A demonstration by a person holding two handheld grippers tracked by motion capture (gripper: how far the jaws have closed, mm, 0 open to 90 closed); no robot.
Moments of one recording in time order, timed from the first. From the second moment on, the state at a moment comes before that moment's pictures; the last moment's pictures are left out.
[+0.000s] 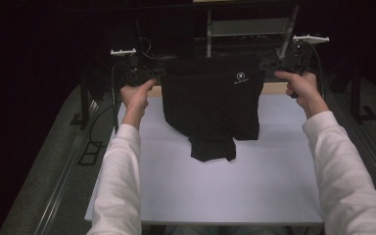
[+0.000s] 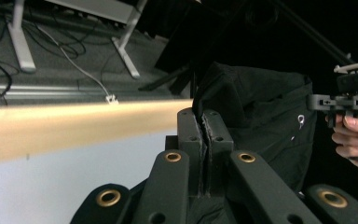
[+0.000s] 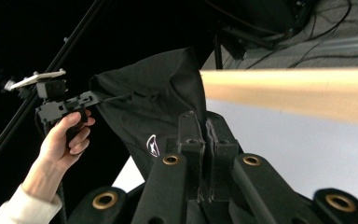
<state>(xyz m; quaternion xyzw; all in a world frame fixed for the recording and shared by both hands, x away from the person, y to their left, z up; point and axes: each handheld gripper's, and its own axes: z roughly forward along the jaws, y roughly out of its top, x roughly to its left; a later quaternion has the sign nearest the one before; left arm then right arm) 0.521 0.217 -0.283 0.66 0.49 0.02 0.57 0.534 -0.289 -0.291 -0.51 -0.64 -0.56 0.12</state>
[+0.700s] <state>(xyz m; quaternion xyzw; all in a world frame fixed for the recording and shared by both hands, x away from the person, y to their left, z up) 0.540 0.179 -0.377 0.65 0.57 0.02 0.51 0.546 -0.250 -0.394 -0.63 -0.63 -0.45 0.02</state>
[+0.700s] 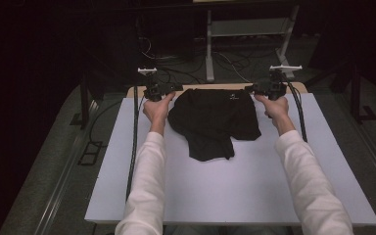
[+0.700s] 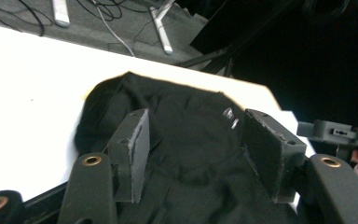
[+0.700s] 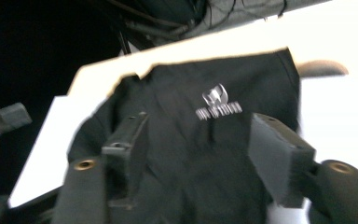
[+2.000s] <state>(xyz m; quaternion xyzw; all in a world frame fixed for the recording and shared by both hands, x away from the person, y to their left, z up) 0.446 0.192 -0.418 0.70 0.50 0.04 0.50 0.467 -0.283 -0.432 -0.55 -0.71 -0.45 0.03</state>
